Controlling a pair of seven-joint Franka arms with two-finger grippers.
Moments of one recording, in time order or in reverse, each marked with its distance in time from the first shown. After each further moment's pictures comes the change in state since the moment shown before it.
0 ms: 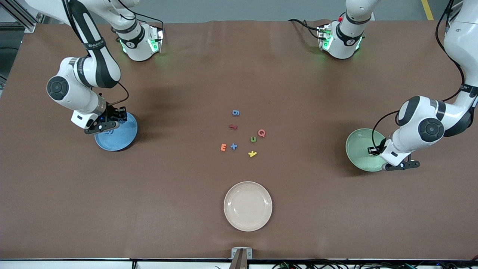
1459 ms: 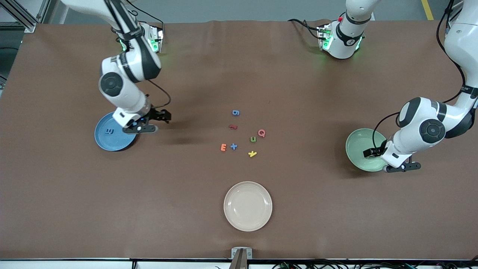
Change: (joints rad) left arm 0.000 0.014 -0.024 0.026 0.011 0.000 -0.004; right arm 0.388 0.040 0.036 0.163 0.060 -0.045 0.629
